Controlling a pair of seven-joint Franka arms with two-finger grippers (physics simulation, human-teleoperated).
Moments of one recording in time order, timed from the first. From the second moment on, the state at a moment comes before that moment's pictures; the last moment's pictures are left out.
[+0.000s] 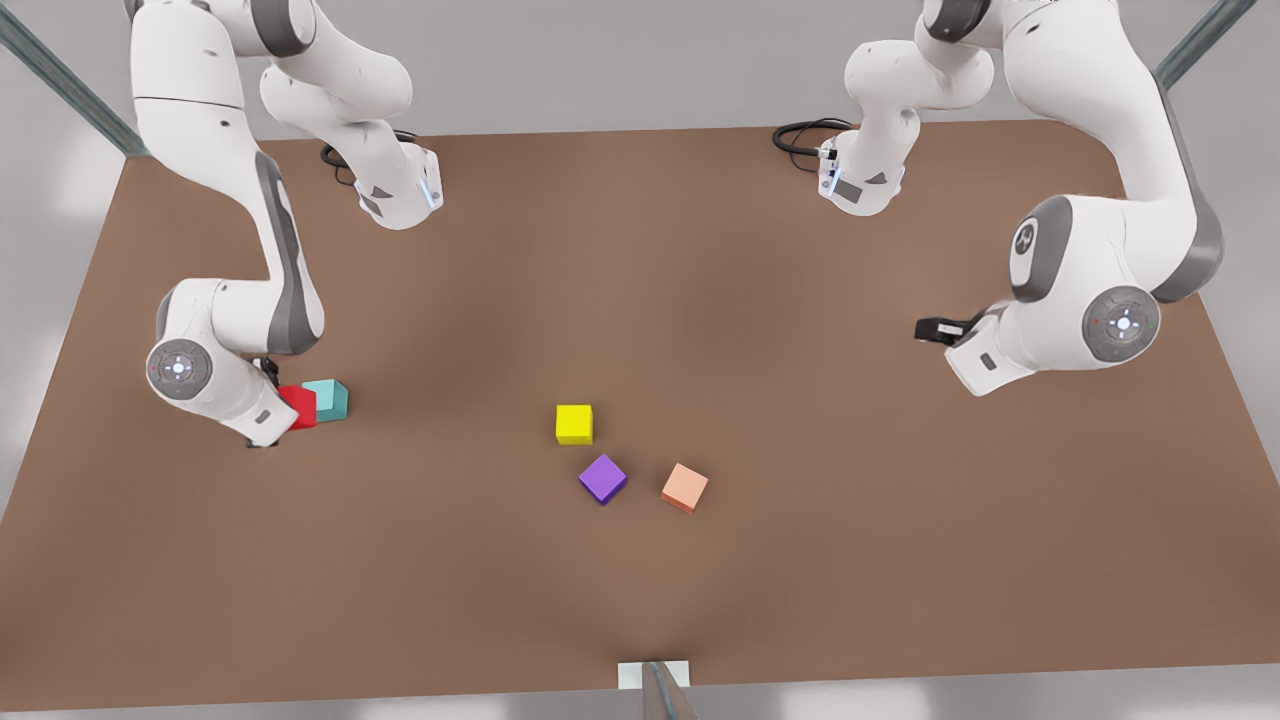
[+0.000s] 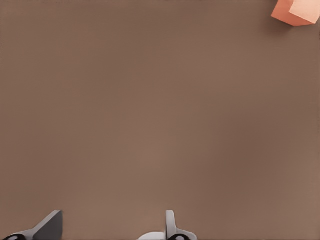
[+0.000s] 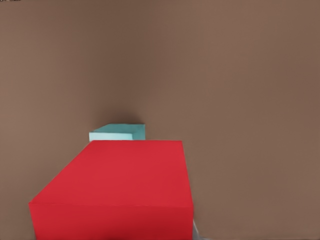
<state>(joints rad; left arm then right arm) -0.12 0.29 -0.01 -1.41 -0.01 1.34 0.07 0.10 0.24 -0.17 -2.01 -0.18 2.09 -1.61</state>
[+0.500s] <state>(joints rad) -0.12 0.31 -0.01 -1.42 -0.02 1.48 0.01 0.05 0.19 -0.18 -2.28 -0.20 2.37 -1.32</state>
